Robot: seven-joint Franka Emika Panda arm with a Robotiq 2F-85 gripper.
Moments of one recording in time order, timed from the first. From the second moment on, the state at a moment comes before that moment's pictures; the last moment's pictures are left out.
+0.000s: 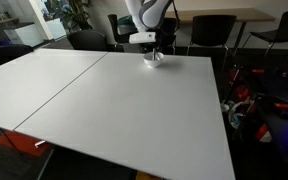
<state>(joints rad) -0.03 0.88 -0.31 -1.54 -0.25 2.34 1.56</state>
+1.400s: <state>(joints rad) -0.02 0.93 -0.31 -1.50 -0.25 2.32 1.56</state>
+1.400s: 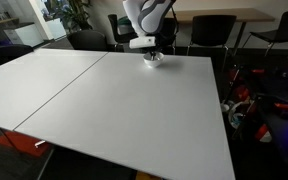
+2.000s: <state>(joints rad) 0.04 0.91 -0.35 -1.51 -0.25 2.32 1.60</state>
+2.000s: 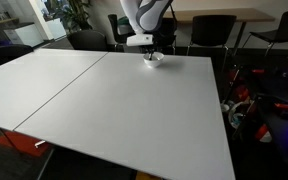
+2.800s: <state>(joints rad) 0.13 0.69 -0.38 -1.64 -0.35 2.33 1.66</state>
